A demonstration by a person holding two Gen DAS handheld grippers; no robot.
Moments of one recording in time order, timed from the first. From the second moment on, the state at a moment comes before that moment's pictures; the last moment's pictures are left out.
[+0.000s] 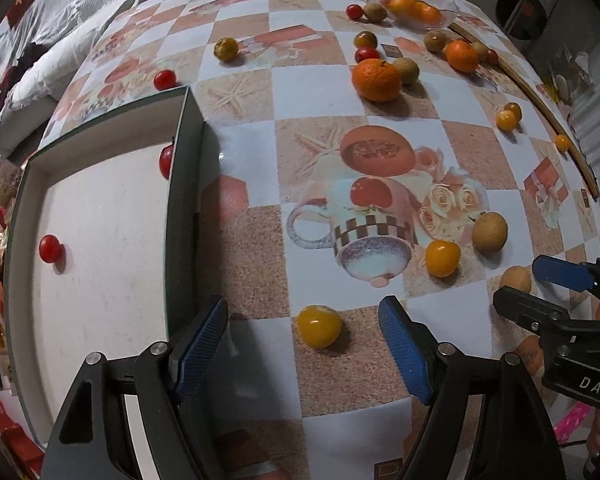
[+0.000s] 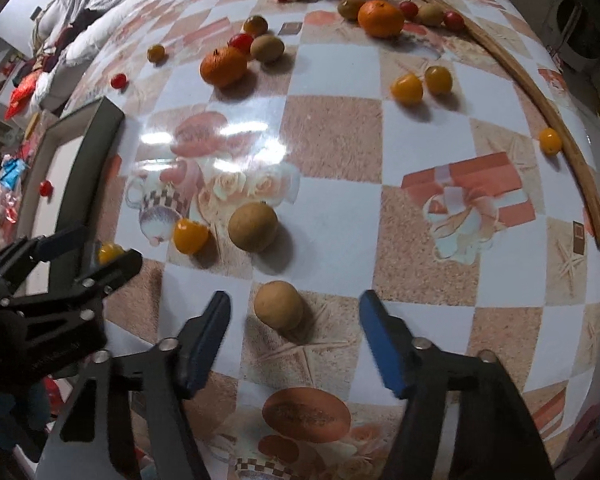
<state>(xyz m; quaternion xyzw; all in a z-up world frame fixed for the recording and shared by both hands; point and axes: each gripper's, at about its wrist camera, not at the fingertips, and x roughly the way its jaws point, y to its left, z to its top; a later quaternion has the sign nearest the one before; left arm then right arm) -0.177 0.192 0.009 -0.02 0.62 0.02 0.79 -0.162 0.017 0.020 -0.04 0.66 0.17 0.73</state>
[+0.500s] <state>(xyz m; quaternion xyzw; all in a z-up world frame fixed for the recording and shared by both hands) -0.185 0.172 0.010 -0.01 0.62 -0.01 0.78 -0.167 0.025 0.020 -0.07 0.65 0.17 0.73</state>
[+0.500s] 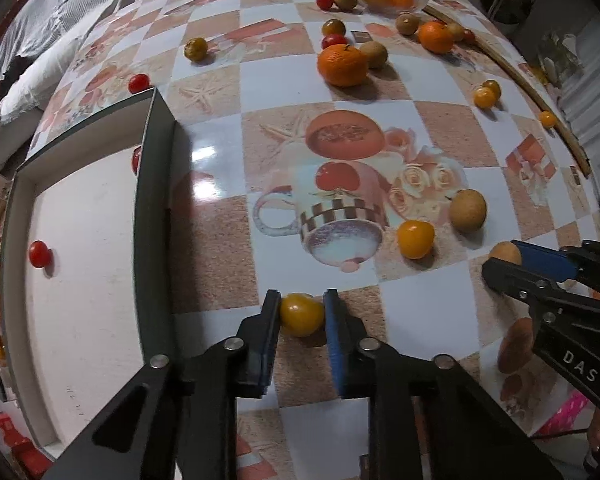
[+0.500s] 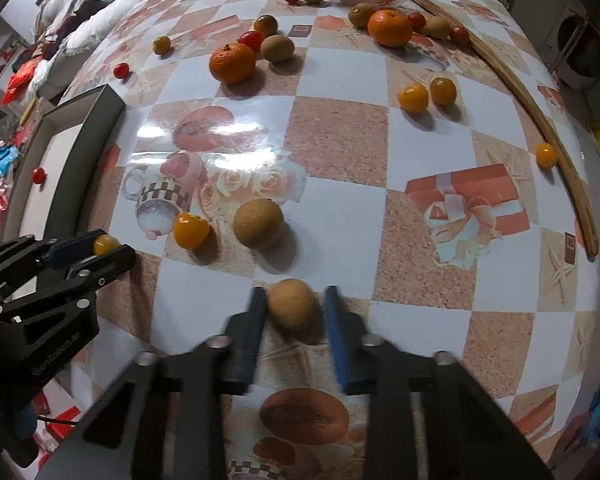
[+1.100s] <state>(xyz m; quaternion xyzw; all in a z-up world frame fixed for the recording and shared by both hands) -0.188 0.226 0.062 -0.07 0.58 0.02 0.81 -0.149 0.054 0.048 -0.01 0.65 0.20 0.73</state>
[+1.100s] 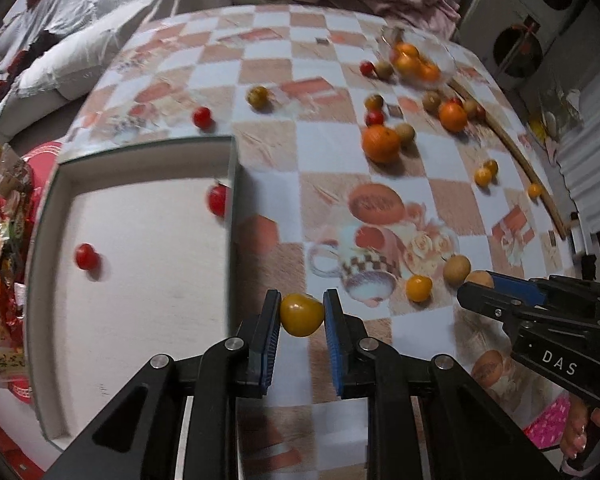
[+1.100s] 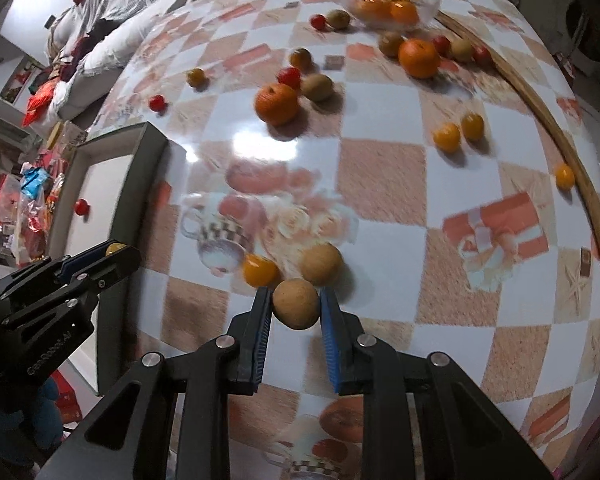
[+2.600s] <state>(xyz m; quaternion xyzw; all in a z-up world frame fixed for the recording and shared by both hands) -0.225 0.404 0.022 -0.13 0.57 0.17 0.79 -0.123 0.301 0.033 -0.13 0.63 0.33 0.69</state>
